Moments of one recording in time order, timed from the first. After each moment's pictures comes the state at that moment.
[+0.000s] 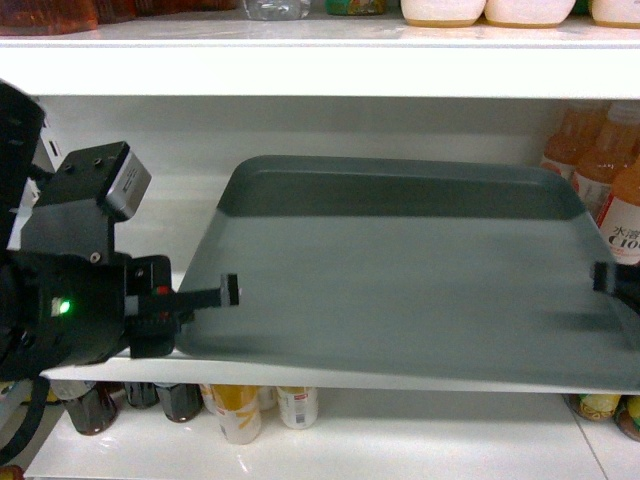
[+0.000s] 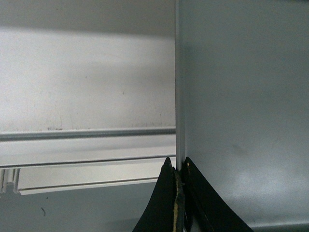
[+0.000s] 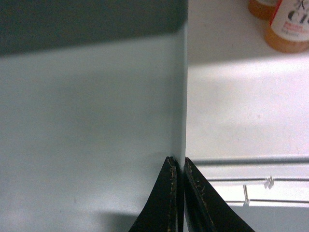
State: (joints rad) left arm -0.31 1.64 0.64 0.32 -0.07 -0.29; right arm 0.05 1.68 0.63 0.41 -0.08 0.18
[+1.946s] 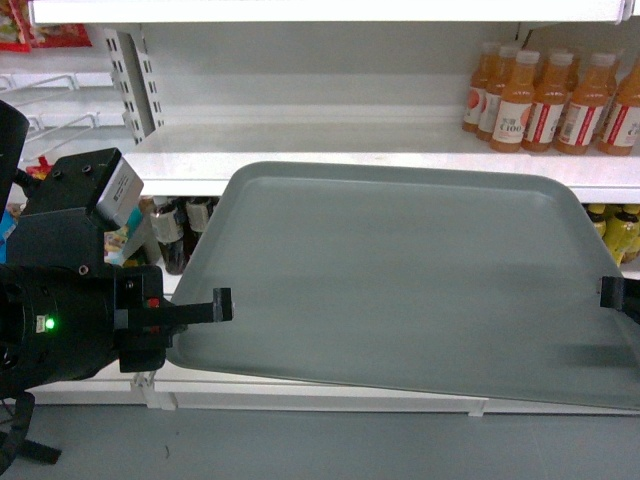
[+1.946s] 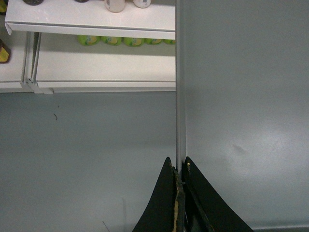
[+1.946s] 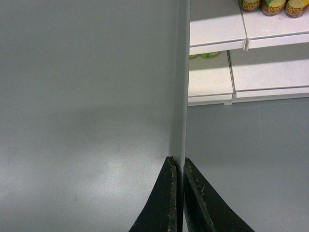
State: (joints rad) left arm -0.31 1.62 0.61 0.33 -0.08 -0.28; right arm 0.05 1.65 0.60 0.42 -0.08 0.18
